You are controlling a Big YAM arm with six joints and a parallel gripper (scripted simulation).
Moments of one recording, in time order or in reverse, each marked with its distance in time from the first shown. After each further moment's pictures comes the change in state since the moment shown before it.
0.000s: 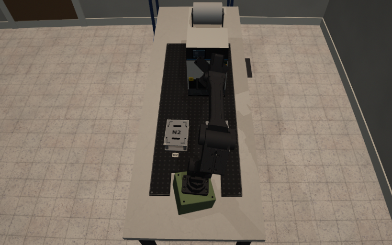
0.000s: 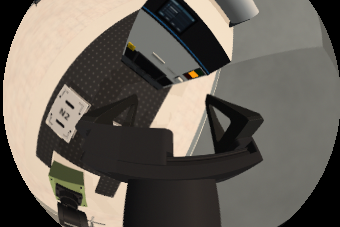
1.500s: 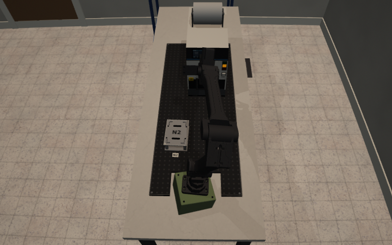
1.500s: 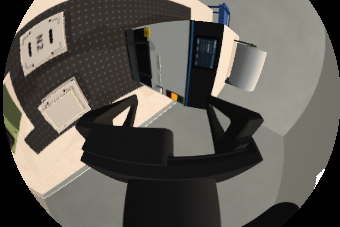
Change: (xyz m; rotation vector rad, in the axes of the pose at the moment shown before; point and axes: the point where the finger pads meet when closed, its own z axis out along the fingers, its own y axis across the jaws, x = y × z) arm -0.039 0.009 0.007 -0.021 0.005 -0.777
